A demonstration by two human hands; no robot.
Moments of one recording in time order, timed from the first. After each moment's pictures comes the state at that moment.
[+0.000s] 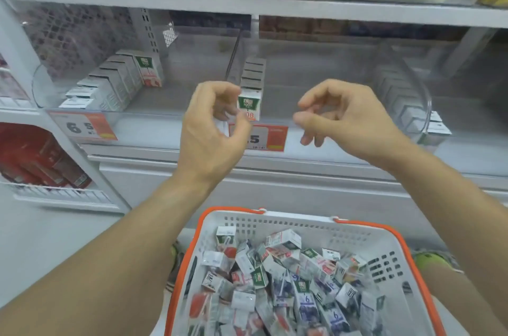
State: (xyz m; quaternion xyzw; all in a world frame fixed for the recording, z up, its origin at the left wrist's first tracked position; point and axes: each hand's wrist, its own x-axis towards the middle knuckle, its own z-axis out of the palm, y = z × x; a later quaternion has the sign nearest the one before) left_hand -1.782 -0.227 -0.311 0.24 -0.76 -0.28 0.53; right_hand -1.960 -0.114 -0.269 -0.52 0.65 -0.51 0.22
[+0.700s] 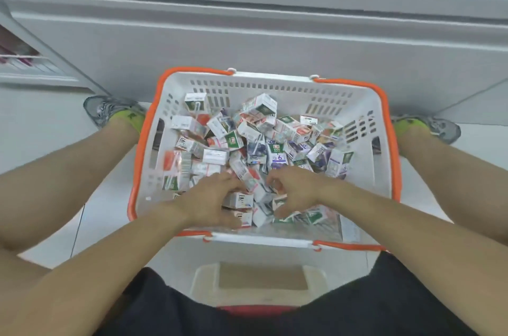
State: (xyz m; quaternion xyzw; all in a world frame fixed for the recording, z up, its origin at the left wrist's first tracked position) left_hand -1.690 -0.062 -0.571 0.22 -0.88 -0.37 -0.22; right_hand -1.902 0.048 -0.554 -0.58 0.65 0.06 0.49
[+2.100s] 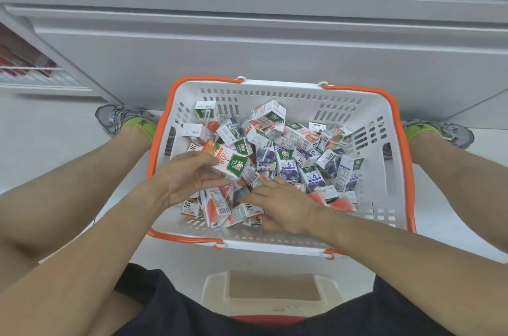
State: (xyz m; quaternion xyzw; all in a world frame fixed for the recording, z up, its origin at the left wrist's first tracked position) left_hand -1.687 -0.110 -0.536 0.51 -0.32 -0.80 0.03; right_hand -1.857 0.058 -0.587 -0.79 0.57 -0.05 0.22
